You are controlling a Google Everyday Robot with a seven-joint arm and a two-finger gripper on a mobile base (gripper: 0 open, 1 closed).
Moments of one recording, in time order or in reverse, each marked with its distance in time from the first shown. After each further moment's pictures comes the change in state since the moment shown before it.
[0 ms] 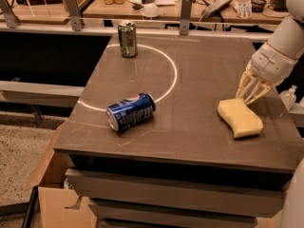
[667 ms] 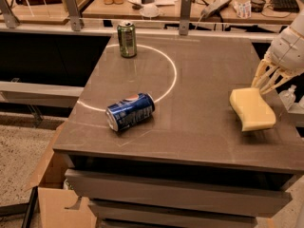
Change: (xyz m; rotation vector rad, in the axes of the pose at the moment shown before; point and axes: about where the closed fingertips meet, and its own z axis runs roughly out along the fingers) arm -0.006 0.016 -0.052 0.043 0.087 0.090
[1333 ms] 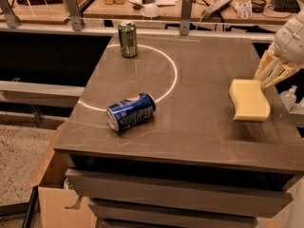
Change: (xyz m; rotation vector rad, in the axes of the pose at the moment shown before) arm 0.000 -0.006 -0.019 0.035 0.012 0.160
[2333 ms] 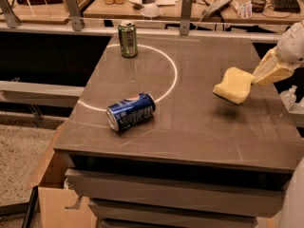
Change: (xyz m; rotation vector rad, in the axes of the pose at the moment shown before) arm 0.021 -0.016 0.012 0.122 -0.100 0.543
